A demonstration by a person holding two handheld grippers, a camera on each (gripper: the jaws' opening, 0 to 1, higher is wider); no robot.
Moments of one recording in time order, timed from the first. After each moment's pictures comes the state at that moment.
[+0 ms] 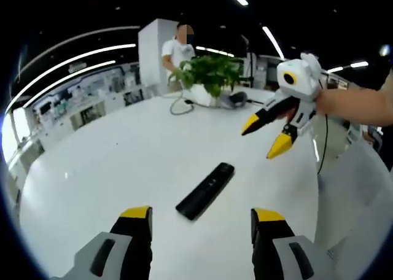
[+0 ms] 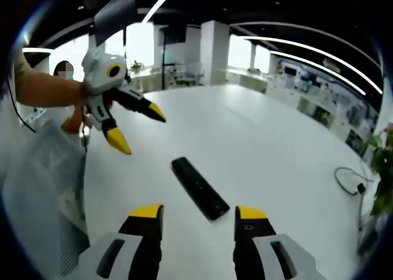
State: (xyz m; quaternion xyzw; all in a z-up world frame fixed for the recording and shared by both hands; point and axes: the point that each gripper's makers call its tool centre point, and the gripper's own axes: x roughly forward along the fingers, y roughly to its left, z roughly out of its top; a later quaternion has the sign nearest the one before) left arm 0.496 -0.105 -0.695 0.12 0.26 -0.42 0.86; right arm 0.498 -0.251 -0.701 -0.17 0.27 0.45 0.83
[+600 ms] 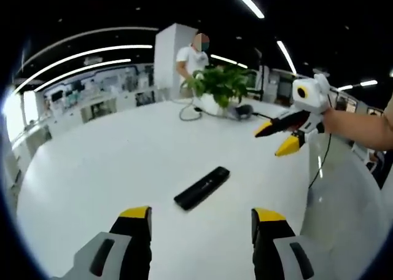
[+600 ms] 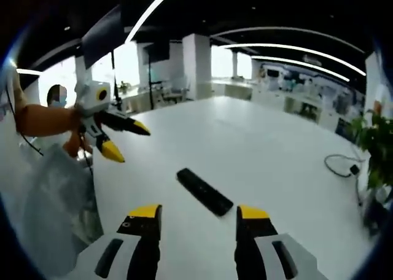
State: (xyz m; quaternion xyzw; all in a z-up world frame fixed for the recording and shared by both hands) left arm 0.466 -0.084 -0.683 0.08 0.25 -0.39 0.88; right arm 0.468 -0.262 -0.678 -0.10 0.25 0.42 0.86
